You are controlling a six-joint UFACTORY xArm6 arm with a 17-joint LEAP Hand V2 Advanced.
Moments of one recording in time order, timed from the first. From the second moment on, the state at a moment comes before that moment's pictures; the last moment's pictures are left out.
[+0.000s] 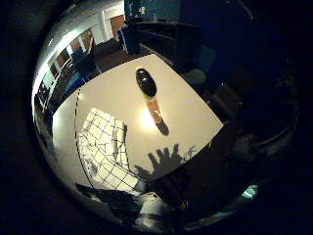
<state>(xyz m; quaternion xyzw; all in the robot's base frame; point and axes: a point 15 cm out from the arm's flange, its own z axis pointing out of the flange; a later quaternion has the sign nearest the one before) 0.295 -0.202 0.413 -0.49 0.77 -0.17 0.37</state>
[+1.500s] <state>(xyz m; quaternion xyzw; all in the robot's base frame) 0.278 -0.296 0.212 -0.30 0.81 -0.03 0.50</state>
